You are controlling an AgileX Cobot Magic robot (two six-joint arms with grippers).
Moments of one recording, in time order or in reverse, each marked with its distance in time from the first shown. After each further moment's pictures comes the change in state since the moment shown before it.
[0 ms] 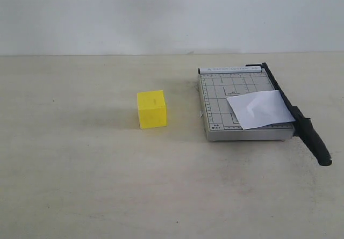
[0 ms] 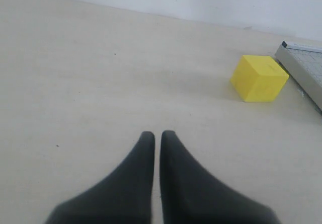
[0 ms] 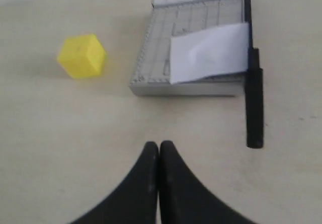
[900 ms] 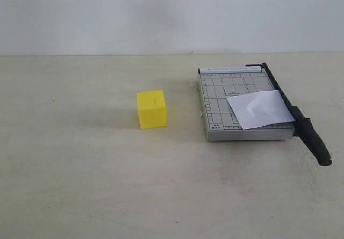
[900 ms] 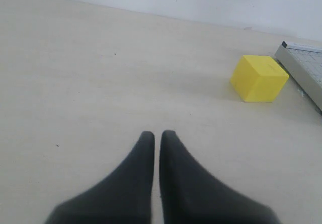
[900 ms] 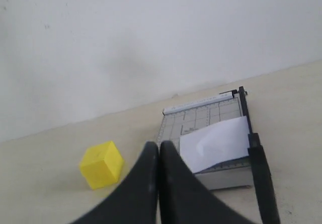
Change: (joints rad) left arm 0.000 0.000 0.000 0.000 0.000 0.000; right arm 0.000 -0.553 0.451 0.165 -0.494 -0.020
